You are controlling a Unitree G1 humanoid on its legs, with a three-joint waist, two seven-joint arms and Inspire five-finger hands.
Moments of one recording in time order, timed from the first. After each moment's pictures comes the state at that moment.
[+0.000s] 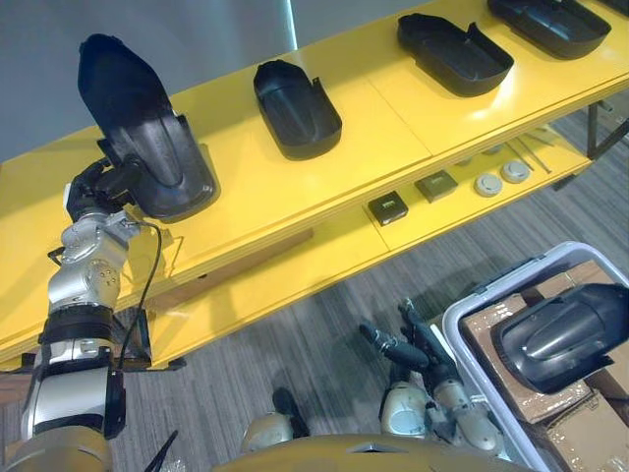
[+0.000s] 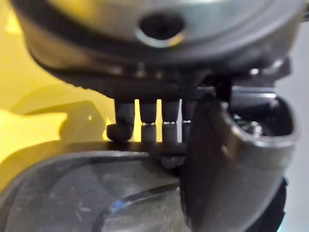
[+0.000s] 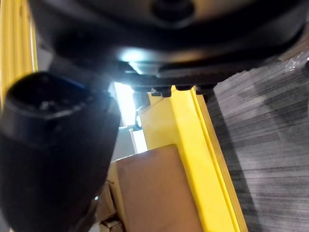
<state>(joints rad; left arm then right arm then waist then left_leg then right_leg) -0.48 0.68 0.21 0.58 -0.71 0.16 0.26 0.33 -0.26 0.24 0.34 0.16 -0.32 0.02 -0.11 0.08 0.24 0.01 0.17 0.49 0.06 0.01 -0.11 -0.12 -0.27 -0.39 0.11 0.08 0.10</state>
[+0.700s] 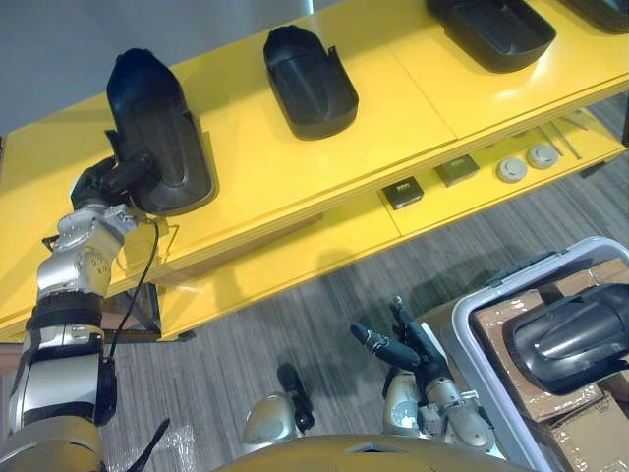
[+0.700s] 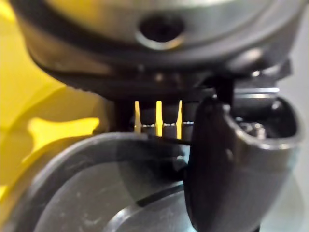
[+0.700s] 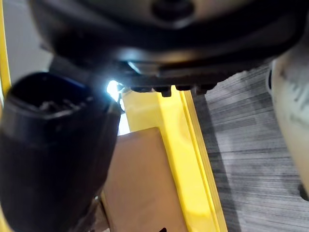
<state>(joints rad) -0.58 0.71 0.15 0.62 -0.71 0.24 0.16 0.32 -0.26 0.28 0.36 0.16 -0.32 0.01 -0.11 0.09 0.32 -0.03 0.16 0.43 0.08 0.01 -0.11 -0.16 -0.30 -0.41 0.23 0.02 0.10</state>
